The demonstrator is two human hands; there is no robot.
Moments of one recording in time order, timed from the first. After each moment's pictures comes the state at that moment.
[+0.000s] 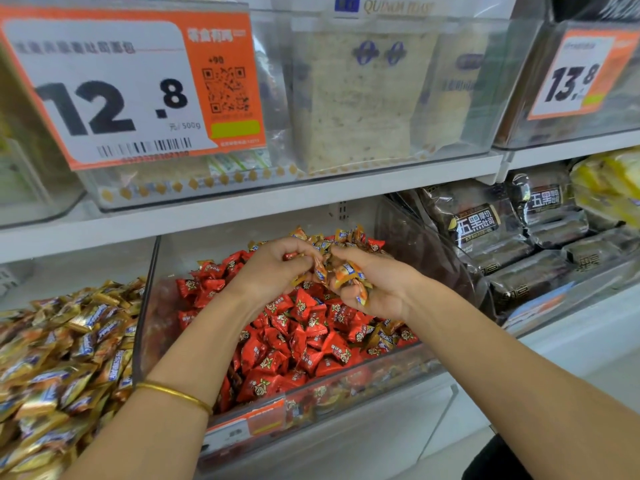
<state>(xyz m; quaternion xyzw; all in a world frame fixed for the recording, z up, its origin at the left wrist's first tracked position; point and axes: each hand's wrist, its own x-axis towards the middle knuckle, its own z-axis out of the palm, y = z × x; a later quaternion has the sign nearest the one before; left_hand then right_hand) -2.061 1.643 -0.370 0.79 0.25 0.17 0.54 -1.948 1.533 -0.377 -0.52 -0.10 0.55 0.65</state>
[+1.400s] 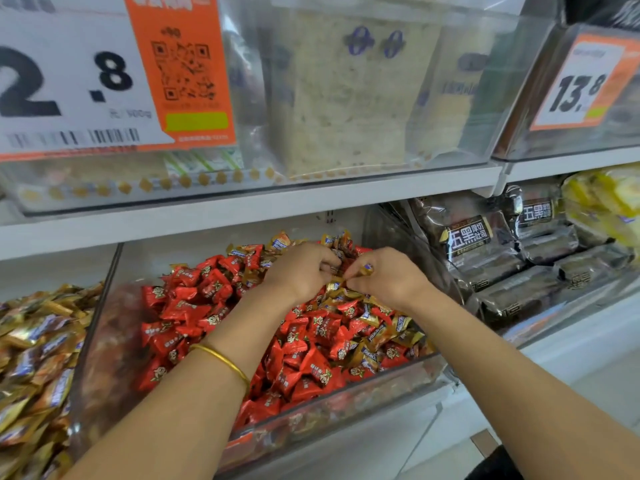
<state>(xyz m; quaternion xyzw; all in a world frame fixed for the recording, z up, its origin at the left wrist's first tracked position) -1.992 1.641 -0.388 0.93 0.22 0.08 0.28 -1.900 1.522 -0.385 -0.87 -0.39 0.13 0.27</state>
